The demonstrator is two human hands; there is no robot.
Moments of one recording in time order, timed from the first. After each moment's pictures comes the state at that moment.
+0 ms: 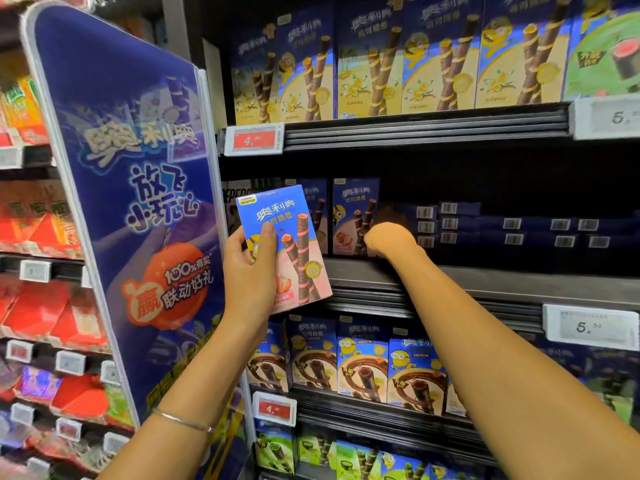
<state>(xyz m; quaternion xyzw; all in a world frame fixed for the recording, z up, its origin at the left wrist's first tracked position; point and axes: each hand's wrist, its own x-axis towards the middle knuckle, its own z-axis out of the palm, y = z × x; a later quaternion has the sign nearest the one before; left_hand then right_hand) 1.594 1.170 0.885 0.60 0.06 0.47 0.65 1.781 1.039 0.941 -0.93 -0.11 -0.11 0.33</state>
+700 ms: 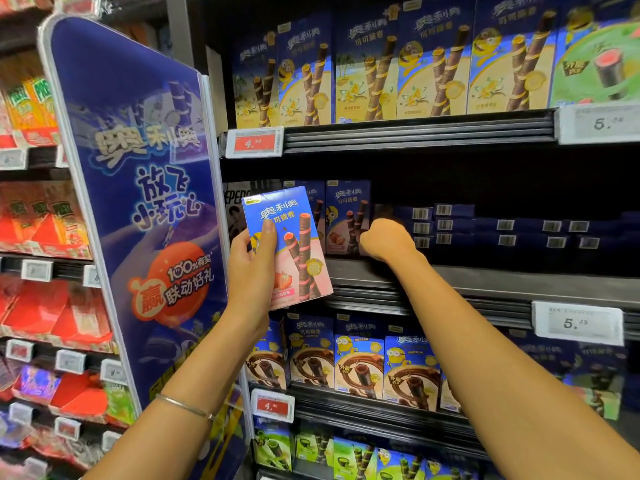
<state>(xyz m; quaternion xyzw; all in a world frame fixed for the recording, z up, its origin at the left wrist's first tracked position) 1.590 1.165 0.891 0.59 0.08 0.40 0.69 1.756 1.024 0.932 -0.94 -0.15 -0.14 0.28</state>
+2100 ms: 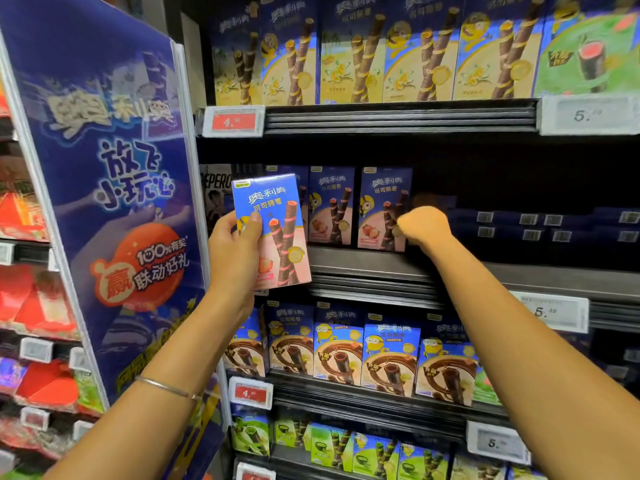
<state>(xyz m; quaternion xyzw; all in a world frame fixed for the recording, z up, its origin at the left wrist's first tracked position) 1.605 1.164 0.890 0.59 0.08 0.43 0.68 1.784 0.951 0.940 -0.94 -0.11 -0.16 0.29</state>
